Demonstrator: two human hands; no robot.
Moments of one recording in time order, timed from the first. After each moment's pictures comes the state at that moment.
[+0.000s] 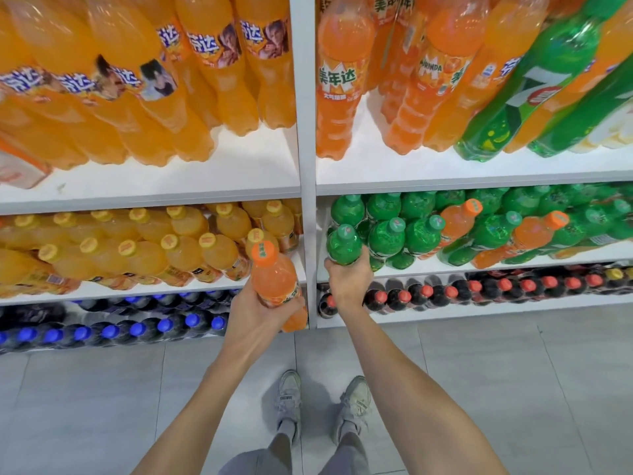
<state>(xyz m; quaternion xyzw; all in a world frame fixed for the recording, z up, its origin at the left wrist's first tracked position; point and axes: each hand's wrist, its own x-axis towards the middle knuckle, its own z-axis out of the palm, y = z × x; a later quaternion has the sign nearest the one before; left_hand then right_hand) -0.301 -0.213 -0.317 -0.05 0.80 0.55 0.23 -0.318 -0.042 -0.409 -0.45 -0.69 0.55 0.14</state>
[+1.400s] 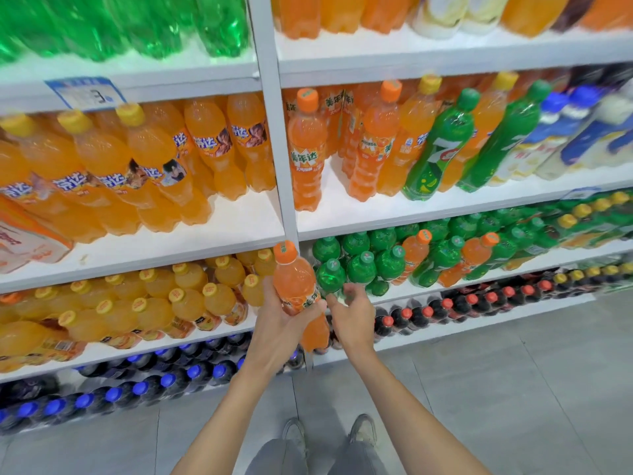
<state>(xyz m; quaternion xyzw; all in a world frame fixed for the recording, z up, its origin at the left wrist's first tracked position) -0.299 -0.181 -0.246 0.07 0.76 0.60 0.23 -0.263 -0.042 -0.308 -0.43 -0.73 0.52 0.08</state>
